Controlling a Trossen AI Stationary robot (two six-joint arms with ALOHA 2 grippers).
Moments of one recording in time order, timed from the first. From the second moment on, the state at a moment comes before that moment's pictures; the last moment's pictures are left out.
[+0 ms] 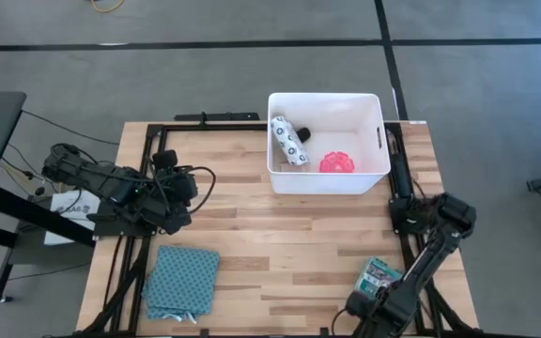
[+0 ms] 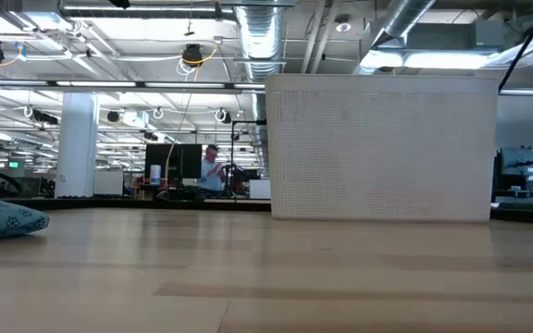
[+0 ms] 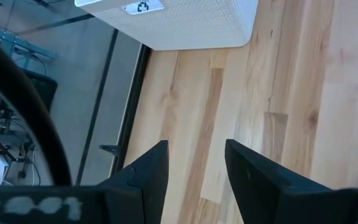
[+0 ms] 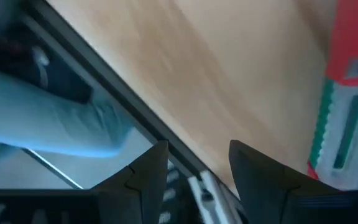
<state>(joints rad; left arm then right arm) -0.44 1.25 1.47 -1.53 -0.75 -0.44 1.00 1.91 1.28 -0.75 -0.21 1.66</state>
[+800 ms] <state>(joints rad) -0.44 1.25 1.47 -1.53 -0.75 -0.45 0.97 1.82 1.28 -0.96 -0.20 1.63</state>
